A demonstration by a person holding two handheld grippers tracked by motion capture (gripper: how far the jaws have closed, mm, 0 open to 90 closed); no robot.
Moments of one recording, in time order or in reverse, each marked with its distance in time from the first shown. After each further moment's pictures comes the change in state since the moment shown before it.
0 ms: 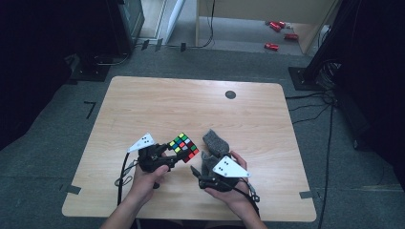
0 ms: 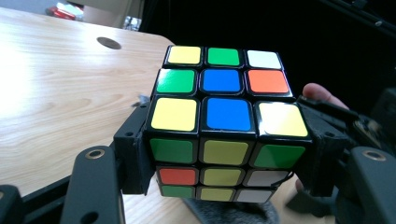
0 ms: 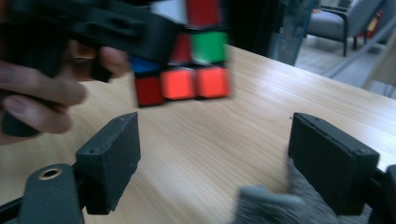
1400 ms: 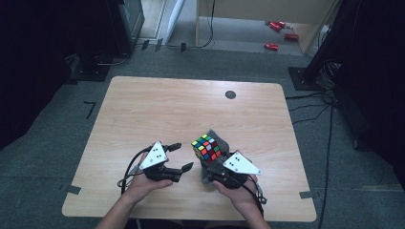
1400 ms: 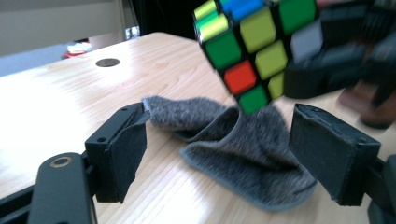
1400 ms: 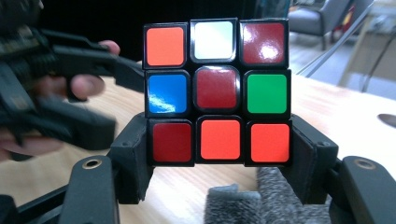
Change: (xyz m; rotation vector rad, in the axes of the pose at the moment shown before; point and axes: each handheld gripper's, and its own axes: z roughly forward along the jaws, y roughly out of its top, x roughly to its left) left arm -0.019 -0.014 0.005 0.096 0.091 0.501; right arm -0.018 0.013 -0.019 -0.009 -0.057 0.102
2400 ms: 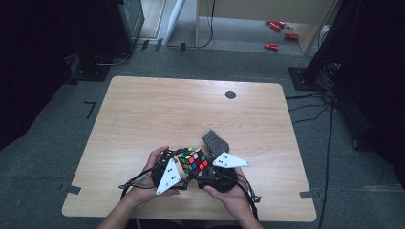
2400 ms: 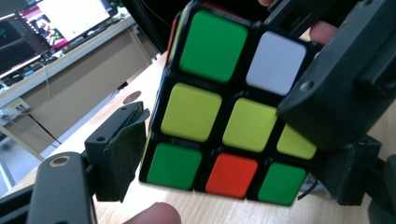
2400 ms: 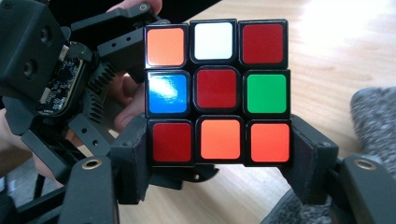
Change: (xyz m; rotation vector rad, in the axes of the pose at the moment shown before) left arm -0.029 -0.014 0.015 -0.024 0.096 0.397; right arm 0.018 -0.001 0.016 0.212 0.191 0.184
